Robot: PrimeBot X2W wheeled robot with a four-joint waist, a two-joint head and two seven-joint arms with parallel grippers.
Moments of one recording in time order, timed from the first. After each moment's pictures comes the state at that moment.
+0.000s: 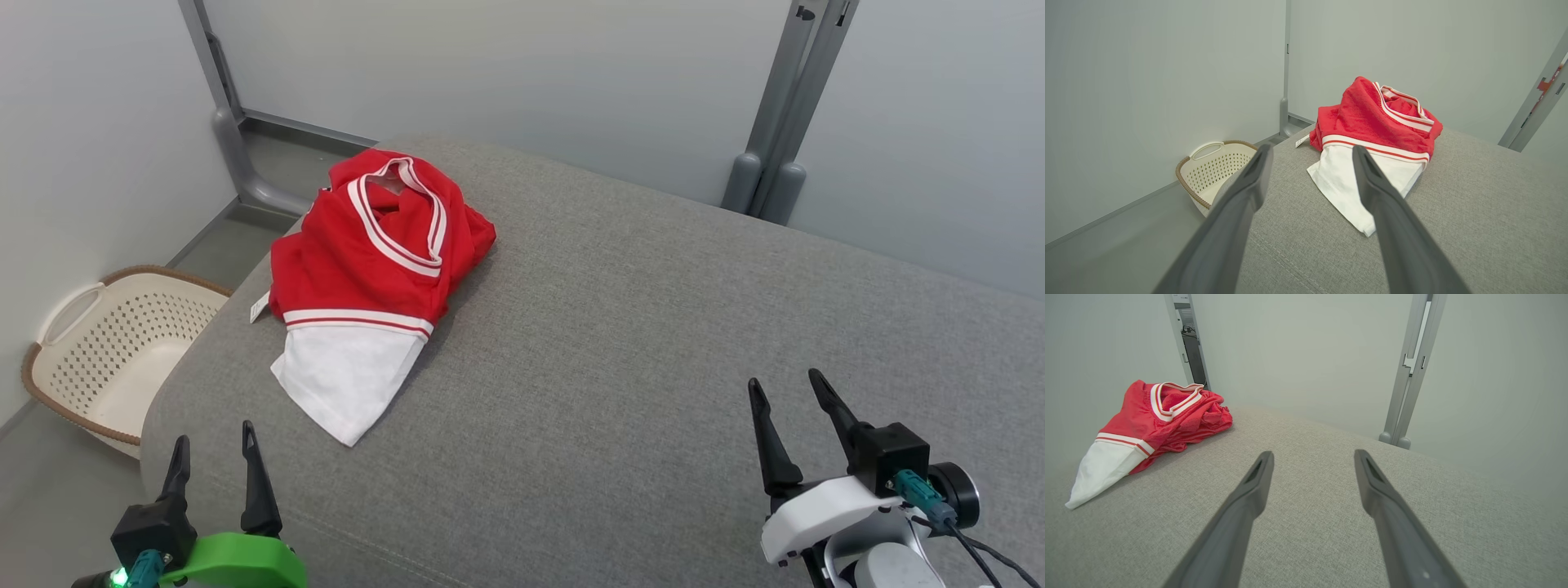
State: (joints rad) left arm -0.01 0.05 0.05 0.30 -0.19 0.02 -0.26; right arm -0.07 -0.05 0.05 0.30 0.07 0.13 -0.26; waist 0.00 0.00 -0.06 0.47
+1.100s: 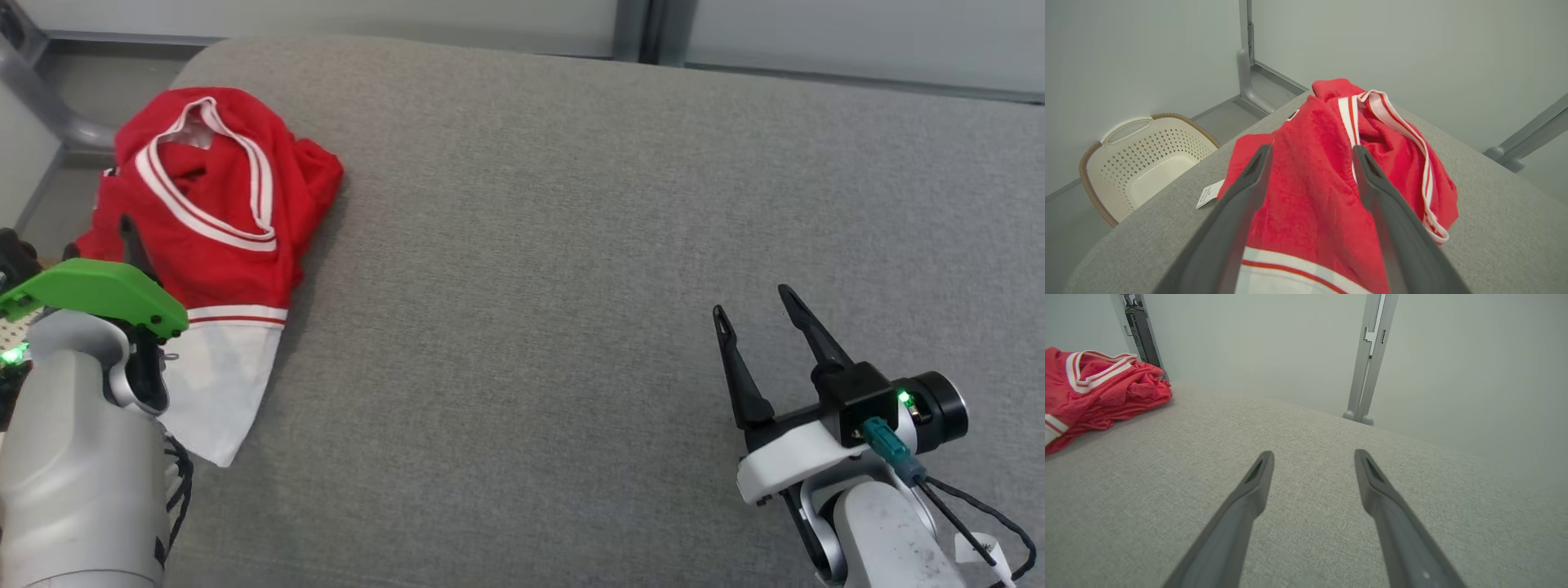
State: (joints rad) left arm -0.74 0.18 0.17 0.94 -0.39 0.00 -0.07; right arm -0.16 -0.05 0.11 0.17 -0.08 0.13 -0.23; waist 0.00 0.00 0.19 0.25
